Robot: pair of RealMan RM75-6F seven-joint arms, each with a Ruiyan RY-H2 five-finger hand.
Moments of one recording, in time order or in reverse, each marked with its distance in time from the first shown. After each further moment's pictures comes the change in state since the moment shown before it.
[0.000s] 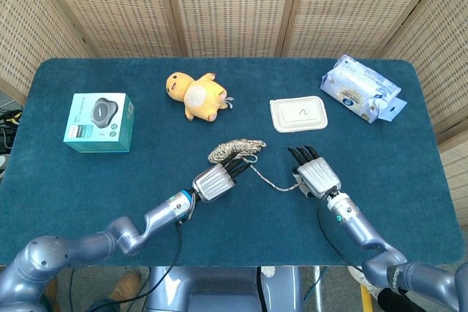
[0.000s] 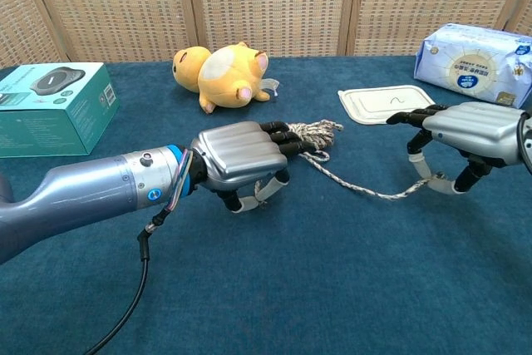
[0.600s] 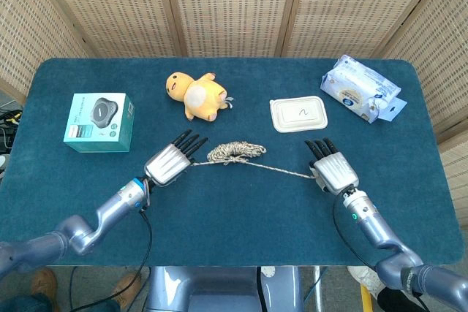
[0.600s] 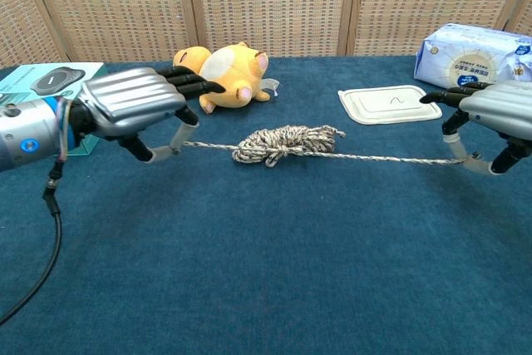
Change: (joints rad) left arm 0.155 0.272 0.052 -0.133 0.018 0.205 -0.111; right arm -0.039 0.062 -0.005 0.021 -0.016 0.069 -0.029
